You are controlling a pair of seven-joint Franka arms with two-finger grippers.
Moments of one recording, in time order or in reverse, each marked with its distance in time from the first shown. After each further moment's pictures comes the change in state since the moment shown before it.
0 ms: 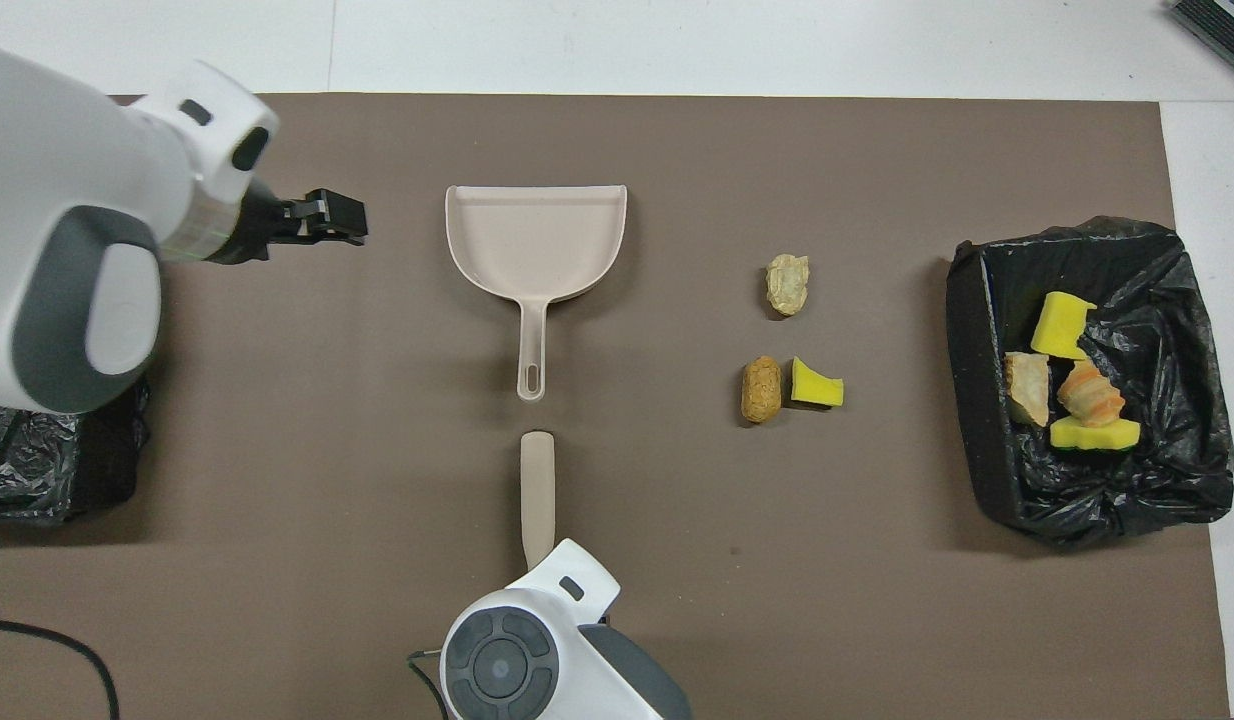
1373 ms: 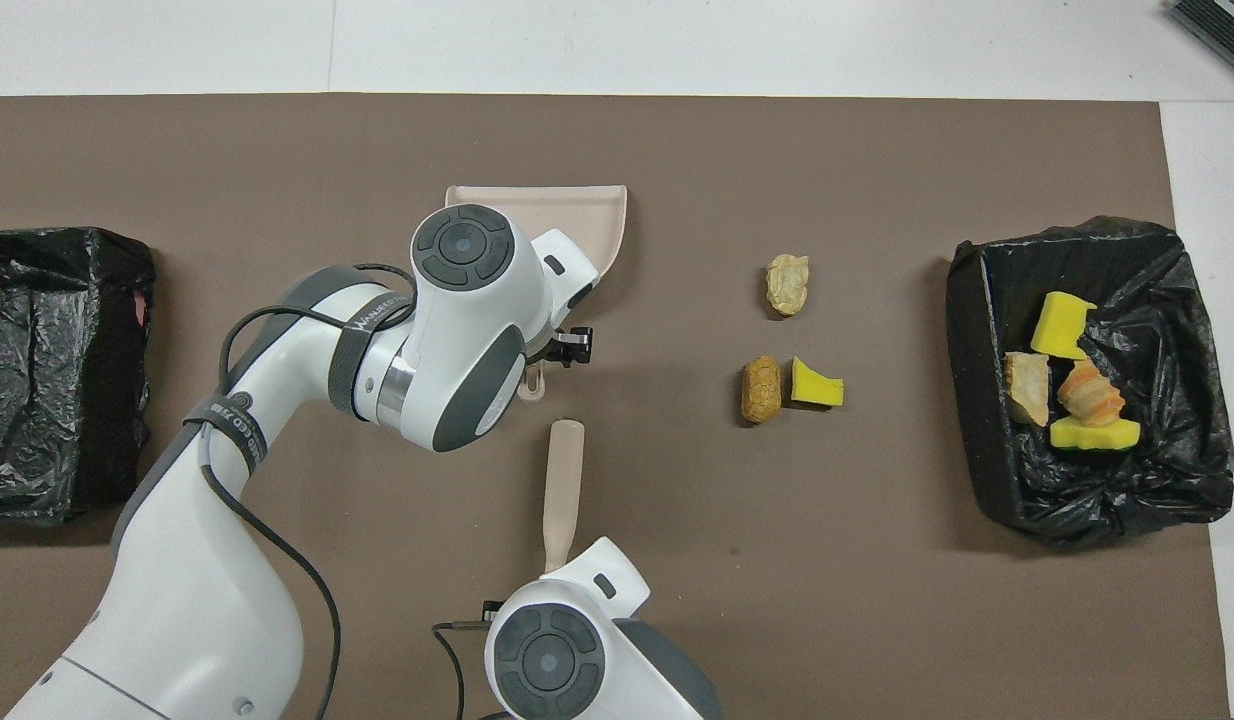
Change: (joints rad) left arm -0.271 0.210 0.013 -0.060 0.020 0.068 -0.070; right arm -0.037 -0.052 -0.016 -0.073 0.001 0.061 0.105
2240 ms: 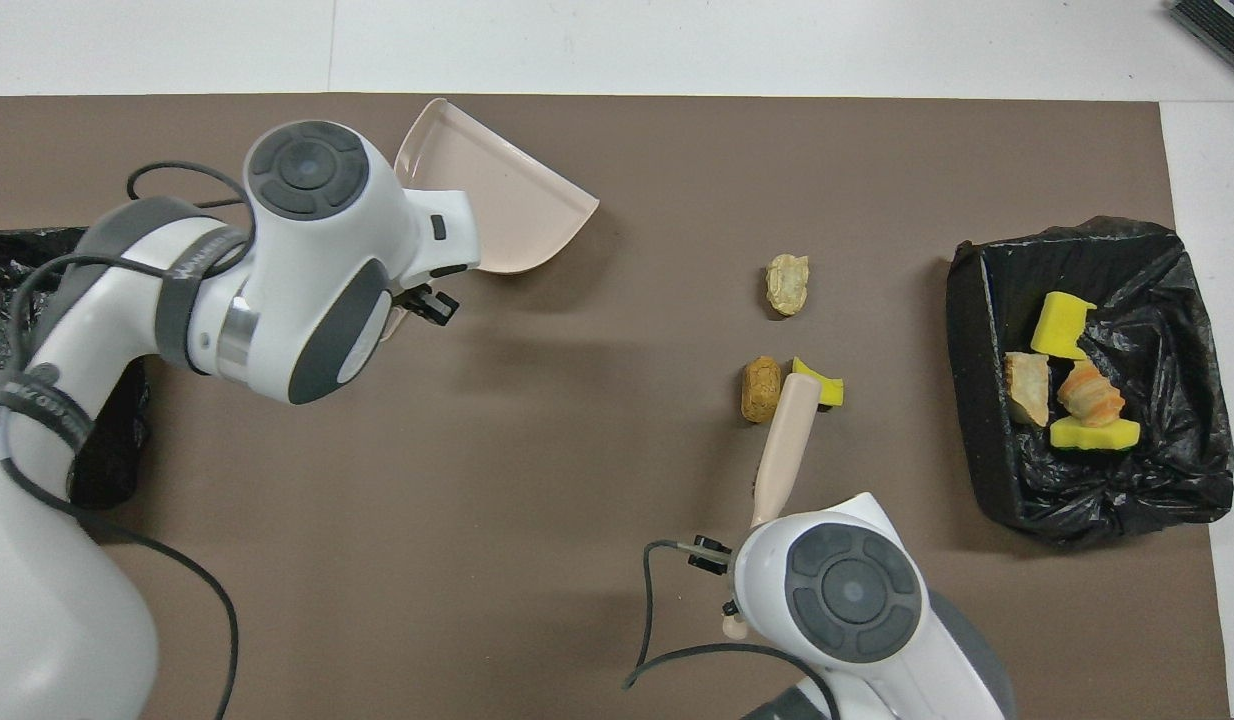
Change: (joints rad) left arm 0.159 -0.099 0.022 0.051 0.178 -0.145 0.669; right arm -0.335 -0.329 -0.006 -0.160 -0.081 -0.290 -0.035
